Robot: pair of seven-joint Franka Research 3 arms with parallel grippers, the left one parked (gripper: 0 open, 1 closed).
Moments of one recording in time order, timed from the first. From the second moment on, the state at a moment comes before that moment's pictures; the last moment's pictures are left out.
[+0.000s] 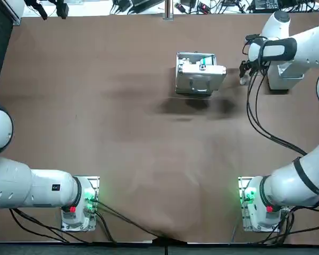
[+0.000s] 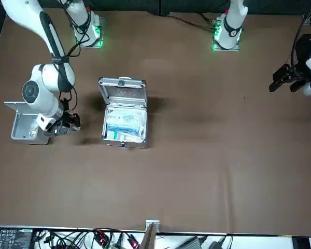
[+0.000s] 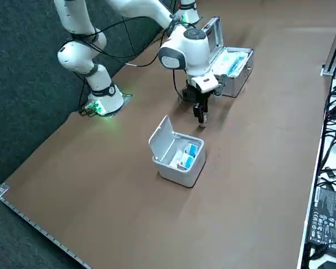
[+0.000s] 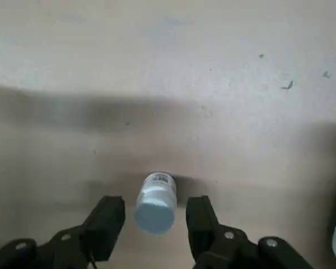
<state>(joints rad) -0.02 0.33 0.03 -2.19 -0.02 2.51 -0.08</state>
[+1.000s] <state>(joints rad) -0.02 0.34 0.03 -2.18 -0.02 2.51 -0.07</state>
